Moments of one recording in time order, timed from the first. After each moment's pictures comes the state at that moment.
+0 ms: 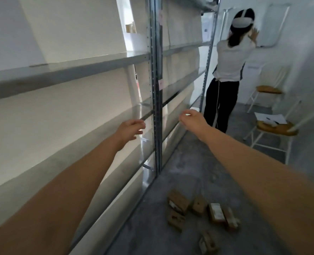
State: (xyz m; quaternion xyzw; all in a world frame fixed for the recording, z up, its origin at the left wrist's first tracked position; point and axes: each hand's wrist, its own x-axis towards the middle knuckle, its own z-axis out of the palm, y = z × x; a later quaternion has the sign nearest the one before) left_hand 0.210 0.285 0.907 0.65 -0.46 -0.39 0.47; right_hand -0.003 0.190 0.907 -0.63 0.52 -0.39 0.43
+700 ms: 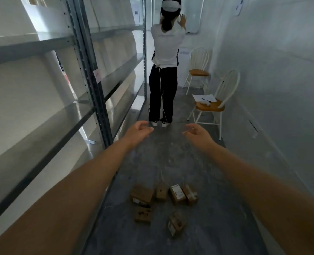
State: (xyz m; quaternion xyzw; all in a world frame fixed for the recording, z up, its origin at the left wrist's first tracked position) left_hand 0.073 0.176 0.859 0.55 -0.59 -0.47 0.36; right_hand -0.144 0.210 0.856 -0.54 0.68 -0.38 0.33
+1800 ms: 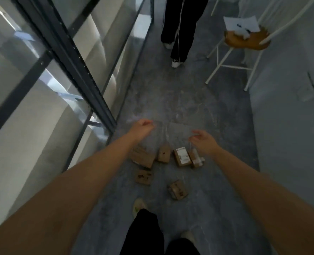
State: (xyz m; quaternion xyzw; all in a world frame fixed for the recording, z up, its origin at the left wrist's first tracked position) left_hand 0.015 -0.047 0.631 0.67 -0.47 -0.54 0.20; right_hand -0.204 -0.006 0.604 -0.39 0.75 -0.22 0.49
